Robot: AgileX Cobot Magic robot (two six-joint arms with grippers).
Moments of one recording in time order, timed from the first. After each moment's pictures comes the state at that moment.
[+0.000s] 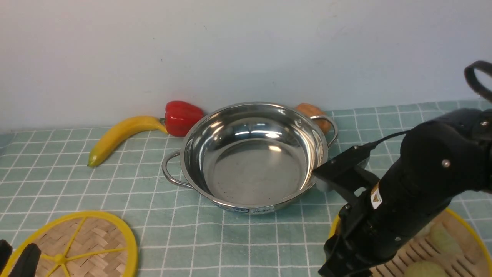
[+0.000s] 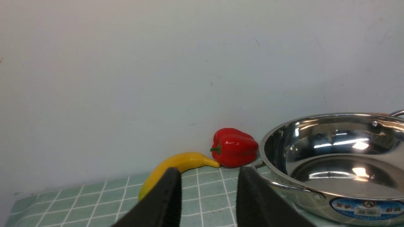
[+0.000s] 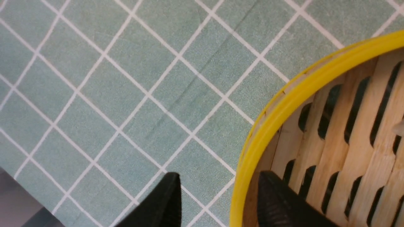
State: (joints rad) right arm 0.67 1.57 -1.03 0.23 1.00 -0.02; left arm -0.10 0.00 0.01 0.04 0.04 0.09
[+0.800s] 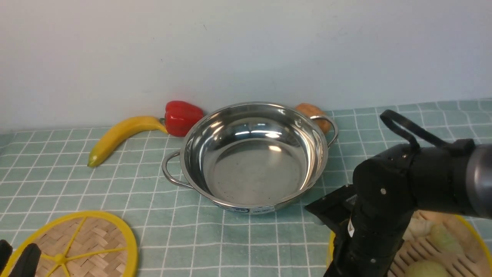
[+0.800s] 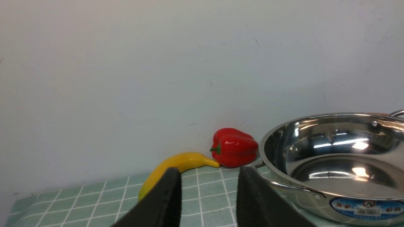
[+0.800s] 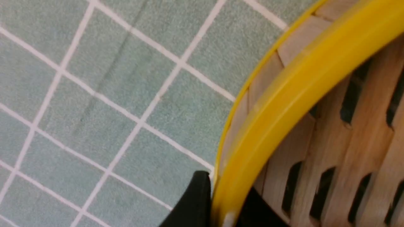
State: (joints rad) right arm 0.68 1.77 -1.03 0.17 1.03 0.10; left arm -0.10 0.00 0.01 0.04 0.04 0.09
